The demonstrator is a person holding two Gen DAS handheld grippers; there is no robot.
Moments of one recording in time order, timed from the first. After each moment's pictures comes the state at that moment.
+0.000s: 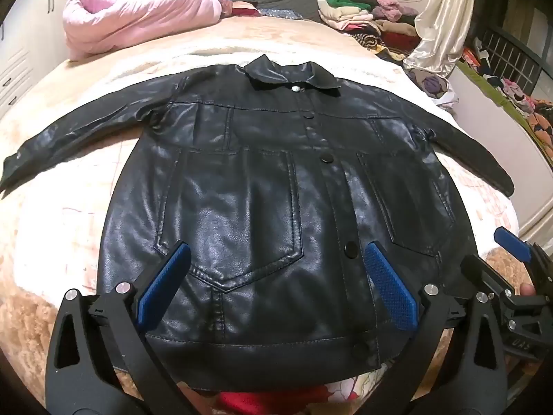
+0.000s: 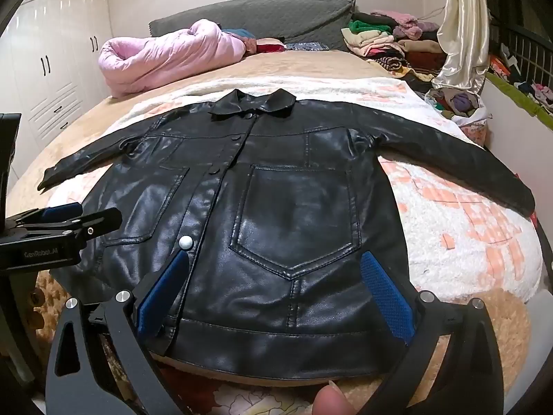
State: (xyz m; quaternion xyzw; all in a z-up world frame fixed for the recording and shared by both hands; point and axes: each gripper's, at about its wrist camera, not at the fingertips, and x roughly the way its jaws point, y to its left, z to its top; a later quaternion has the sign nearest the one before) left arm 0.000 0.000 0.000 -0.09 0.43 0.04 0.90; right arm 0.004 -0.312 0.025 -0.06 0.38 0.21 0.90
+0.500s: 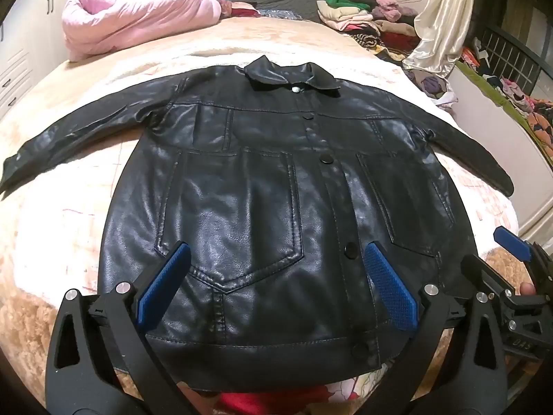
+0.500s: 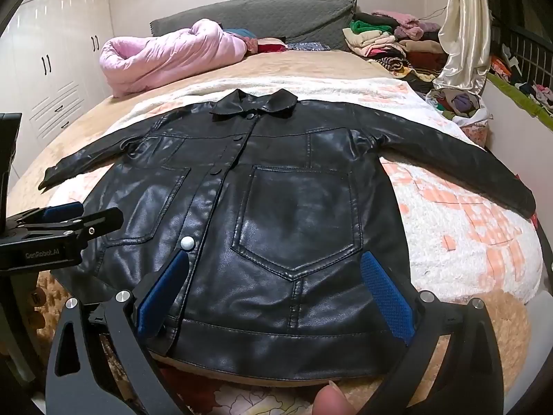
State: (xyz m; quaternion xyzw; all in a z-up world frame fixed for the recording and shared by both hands) left arm 0.001 -0.001 0.000 -0.09 0.42 0.04 0.90; right arm 0.003 -0.310 0.028 -0.06 0.38 0.21 0.90
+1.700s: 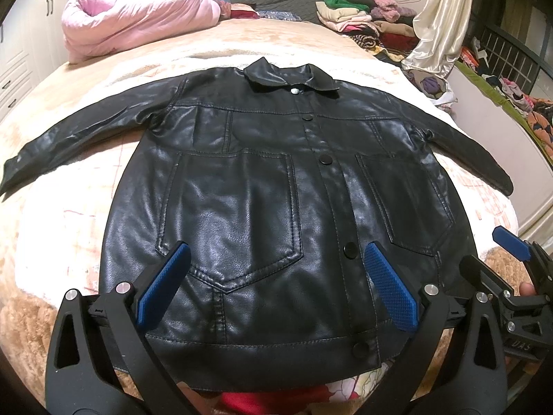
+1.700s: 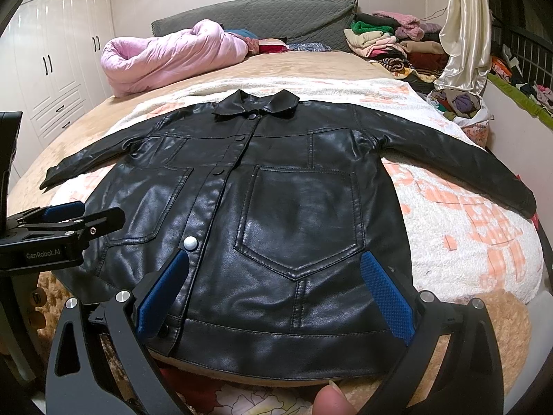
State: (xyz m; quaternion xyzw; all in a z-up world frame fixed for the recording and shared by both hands) left arm 0.000 -0.001 0.000 -0.09 0.42 0.04 0.90; right arm 0.003 -0.307 0.027 -0.06 0.38 0.21 0.90
